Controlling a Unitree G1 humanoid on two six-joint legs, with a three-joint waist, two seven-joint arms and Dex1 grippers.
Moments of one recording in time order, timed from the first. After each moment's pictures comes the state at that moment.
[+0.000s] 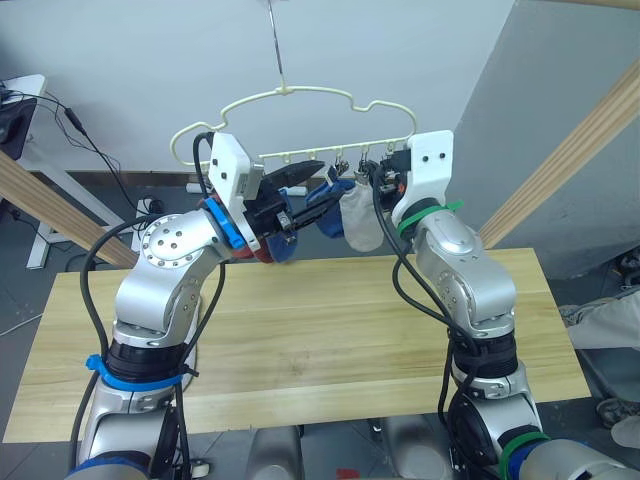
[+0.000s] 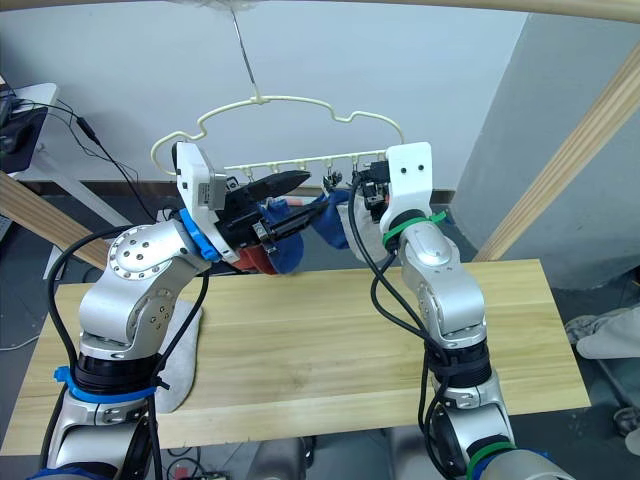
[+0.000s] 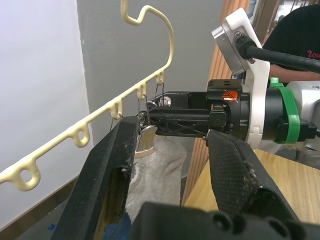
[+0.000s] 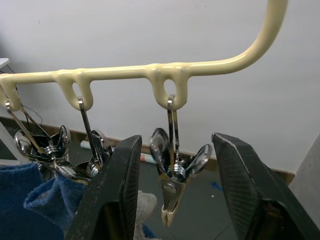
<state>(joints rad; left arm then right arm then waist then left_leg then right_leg) -0.57 0.52 0.01 -0.29 -0.41 0.38 -0.73 -0.68 0.01 0.06 -0.26 0.10 0.75 -0.01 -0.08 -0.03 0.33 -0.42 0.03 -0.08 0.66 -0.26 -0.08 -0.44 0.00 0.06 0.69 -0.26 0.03</state>
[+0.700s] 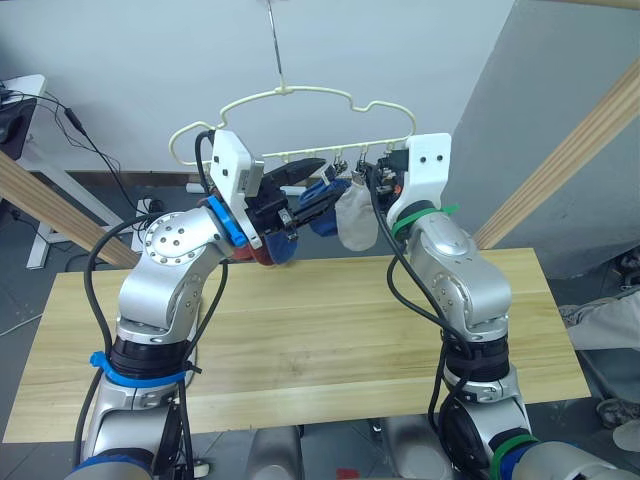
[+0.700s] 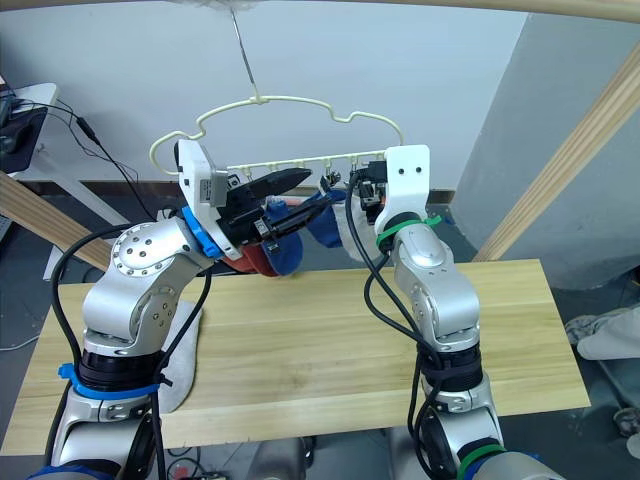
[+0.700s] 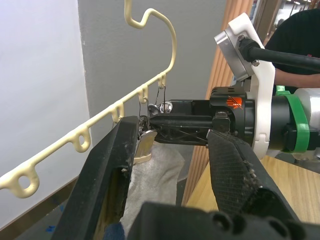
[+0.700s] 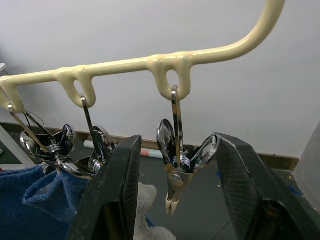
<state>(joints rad) -0.58 0.51 0.01 -0.28 -0.41 0.38 -0.73 -0.68 0.07 0.04 -0.29 0.10 0.79 -0.04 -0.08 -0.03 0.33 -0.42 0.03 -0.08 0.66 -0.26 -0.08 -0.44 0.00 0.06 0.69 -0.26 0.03</state>
